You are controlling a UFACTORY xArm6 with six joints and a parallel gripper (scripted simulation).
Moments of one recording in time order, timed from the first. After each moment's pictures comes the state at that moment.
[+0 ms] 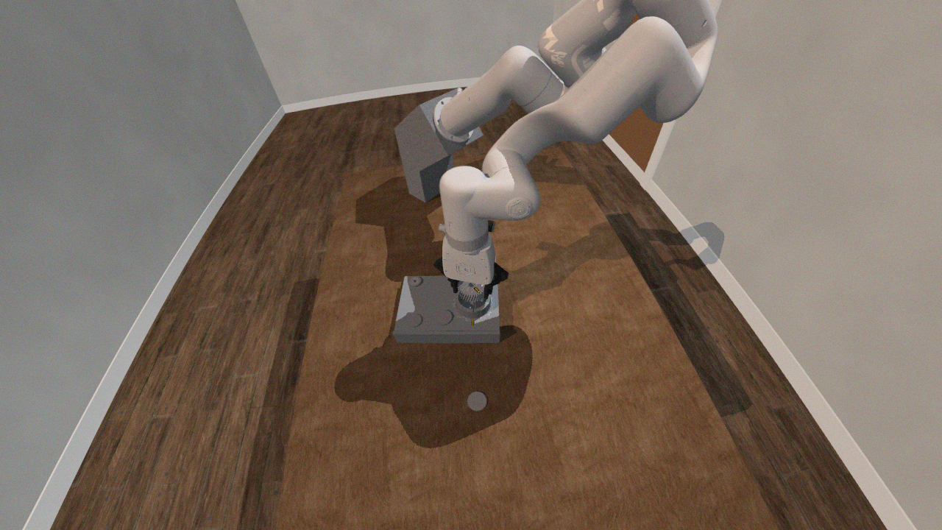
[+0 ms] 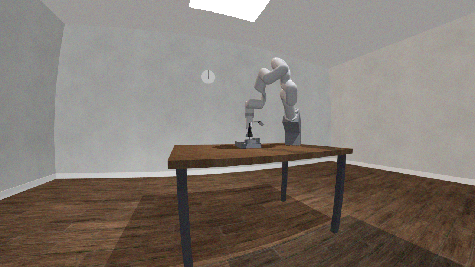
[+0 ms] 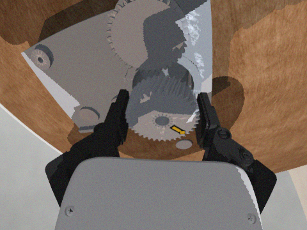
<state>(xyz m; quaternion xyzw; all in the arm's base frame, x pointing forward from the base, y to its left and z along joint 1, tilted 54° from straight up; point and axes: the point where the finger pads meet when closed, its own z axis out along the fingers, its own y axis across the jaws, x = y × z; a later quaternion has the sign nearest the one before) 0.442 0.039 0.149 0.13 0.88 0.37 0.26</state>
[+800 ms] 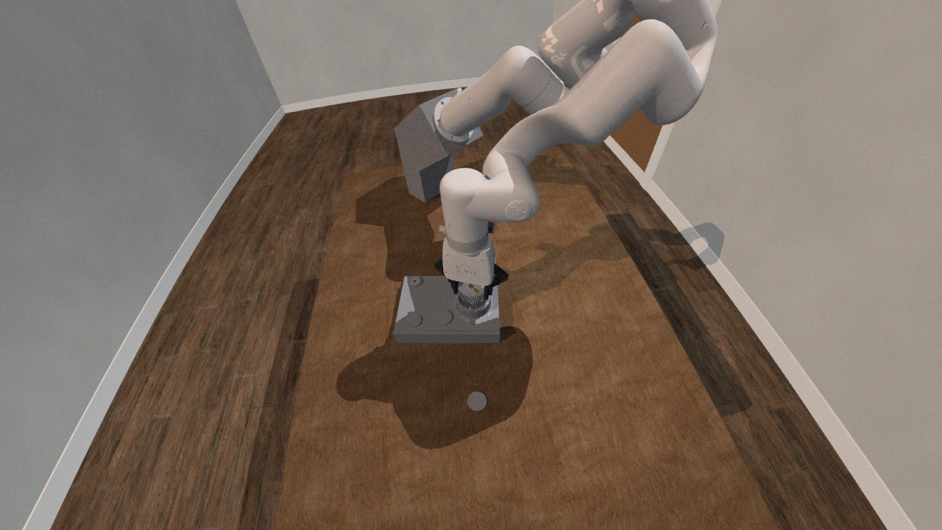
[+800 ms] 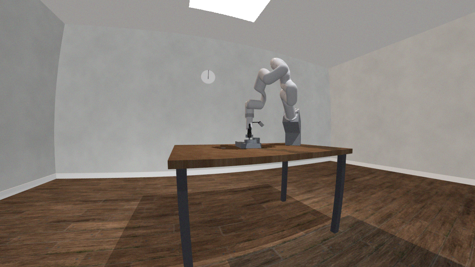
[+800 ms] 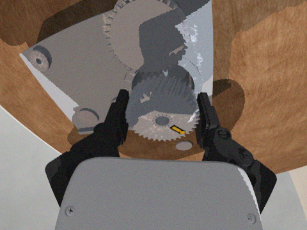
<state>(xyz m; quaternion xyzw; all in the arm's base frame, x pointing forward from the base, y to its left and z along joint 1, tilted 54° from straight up) 0.444 0.041 0.147 0.13 0.88 0.37 0.26</state>
